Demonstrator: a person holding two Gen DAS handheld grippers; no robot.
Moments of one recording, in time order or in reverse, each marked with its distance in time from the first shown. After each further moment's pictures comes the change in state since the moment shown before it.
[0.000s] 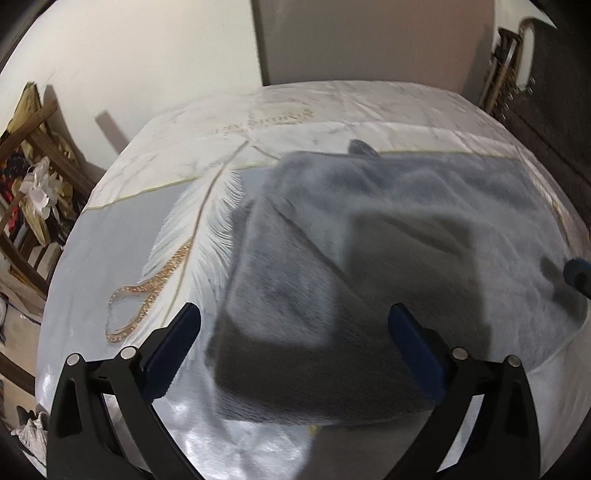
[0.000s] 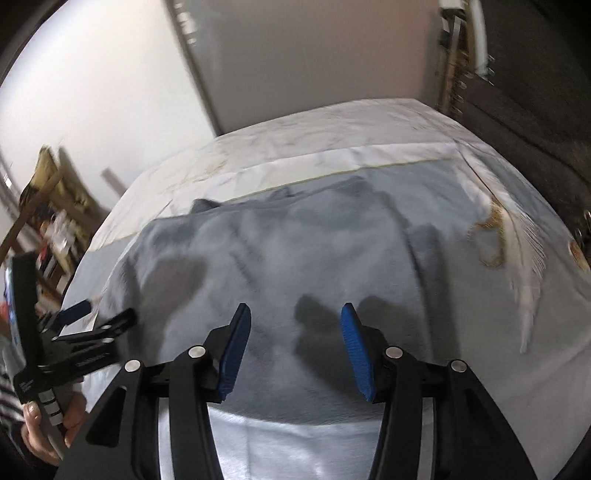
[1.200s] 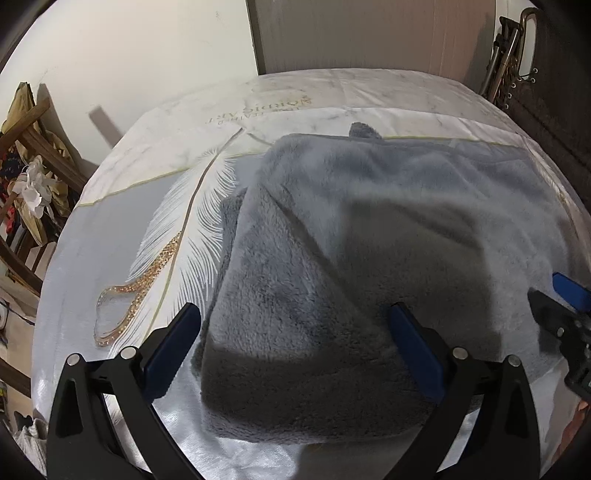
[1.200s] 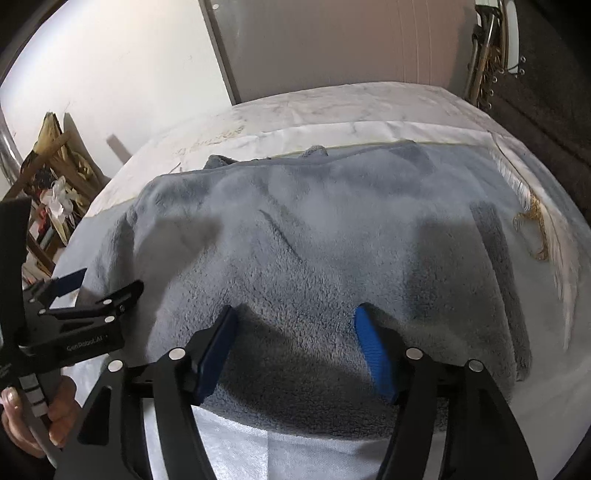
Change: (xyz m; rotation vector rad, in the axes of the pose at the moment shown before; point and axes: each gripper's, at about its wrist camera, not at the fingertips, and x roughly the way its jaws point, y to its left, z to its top) left arm 0.020 -0.009 -0.002 0.034 0.034 0.005; right arm 0.040 0.037 -0.018 -0.102 0.058 0.009
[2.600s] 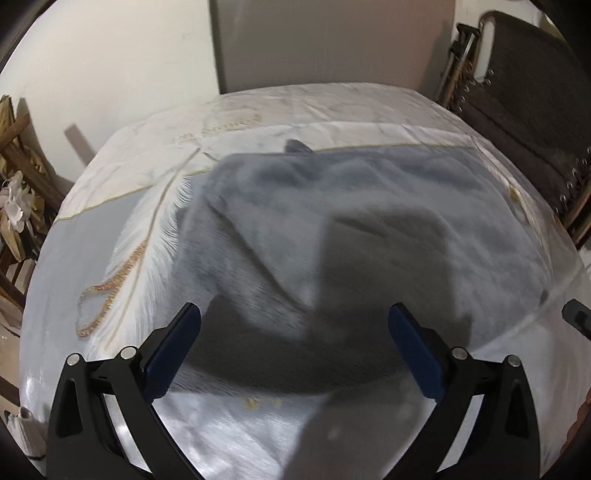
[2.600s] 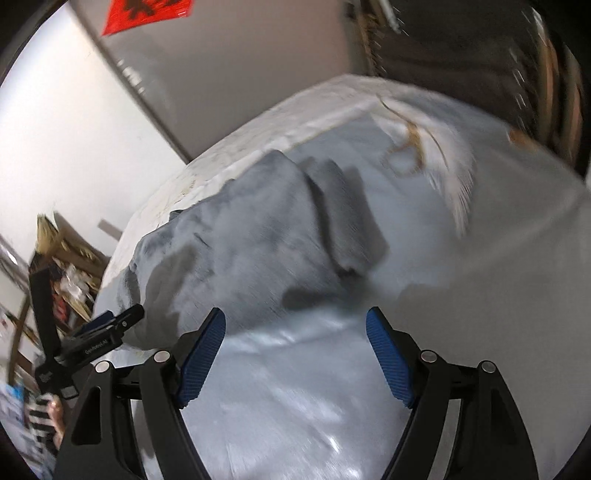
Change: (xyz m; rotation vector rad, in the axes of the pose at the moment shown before) left arm -0.039 -0.034 -0.015 0.055 -0.051 -0.127; right arm -0.085 -0.099 -0.068 0.392 -0.087 0.074
